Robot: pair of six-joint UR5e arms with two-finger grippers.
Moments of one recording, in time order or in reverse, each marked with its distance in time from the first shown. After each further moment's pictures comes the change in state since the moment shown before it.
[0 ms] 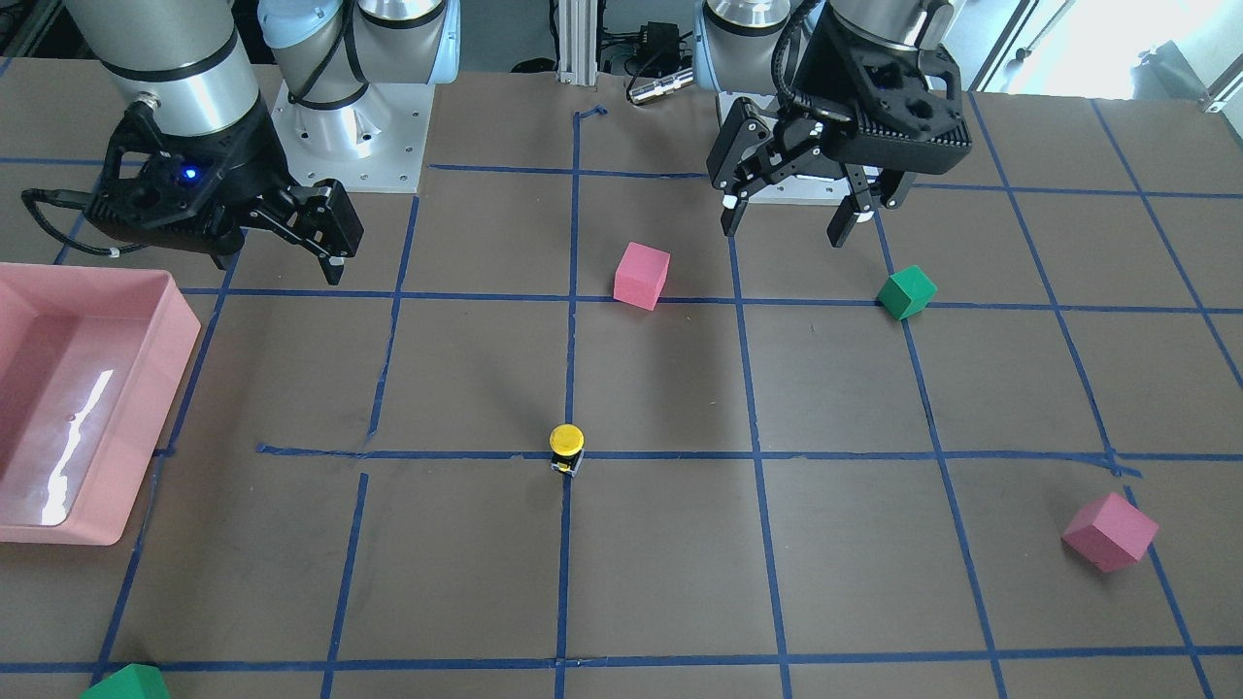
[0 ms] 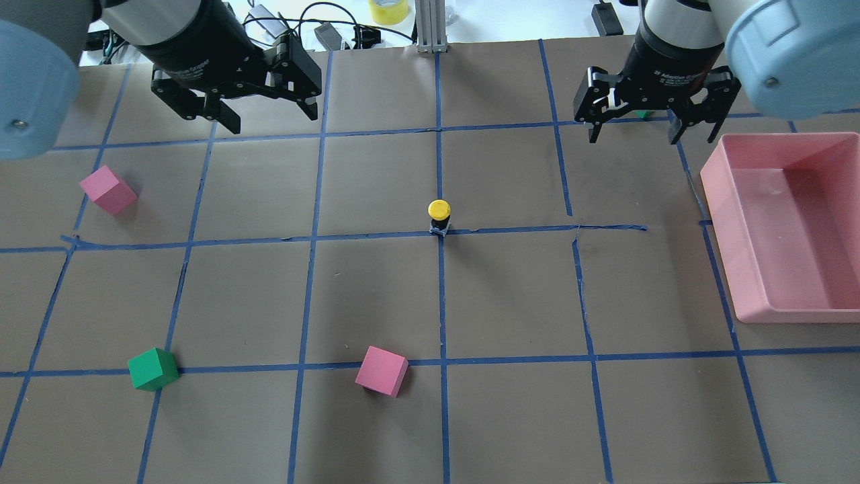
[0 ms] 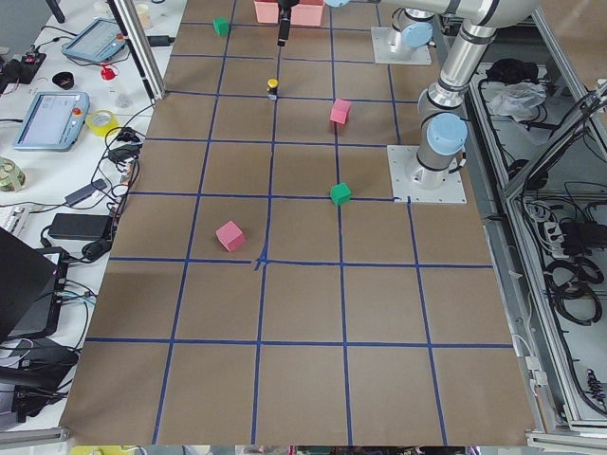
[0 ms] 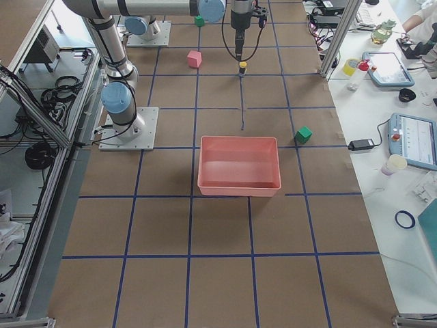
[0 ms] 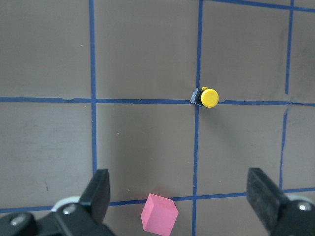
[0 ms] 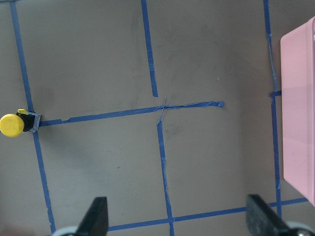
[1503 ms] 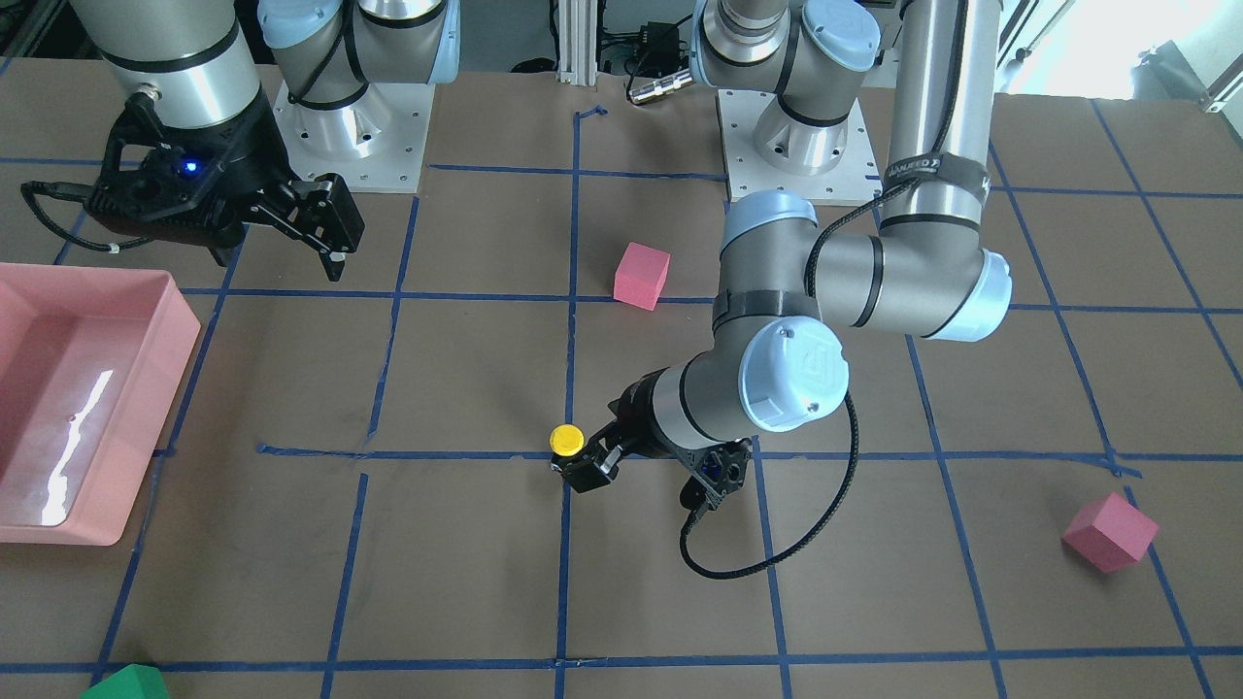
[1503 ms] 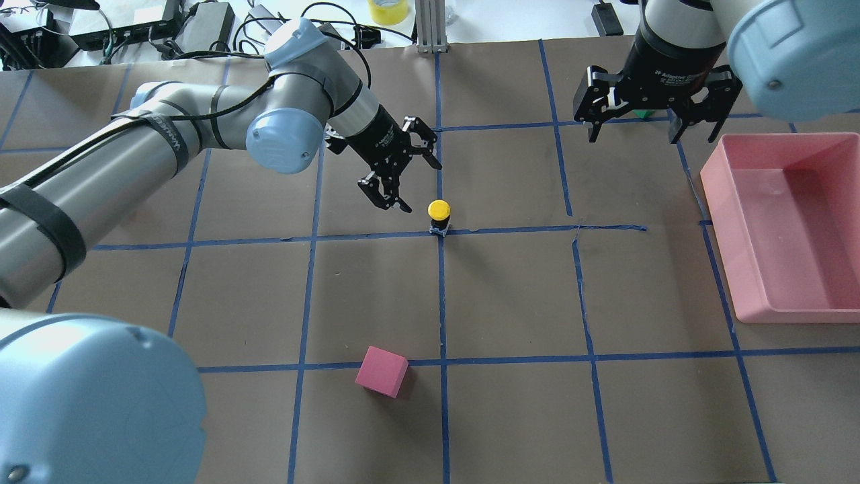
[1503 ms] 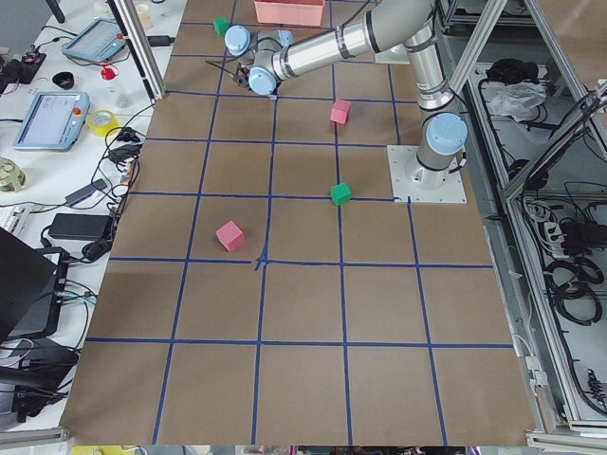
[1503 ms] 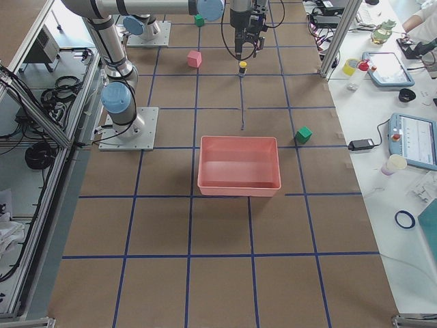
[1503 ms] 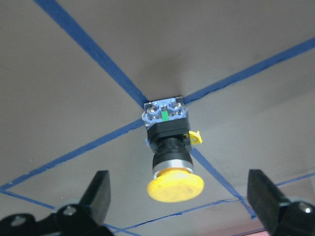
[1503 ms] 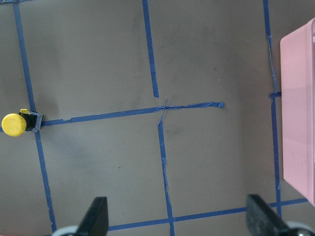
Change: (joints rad) left arm -0.078 -0.498 -0.001 0.210 -0.387 -0.879; right arm 0.003 -0.008 0.000 0.000 0.000 0.000
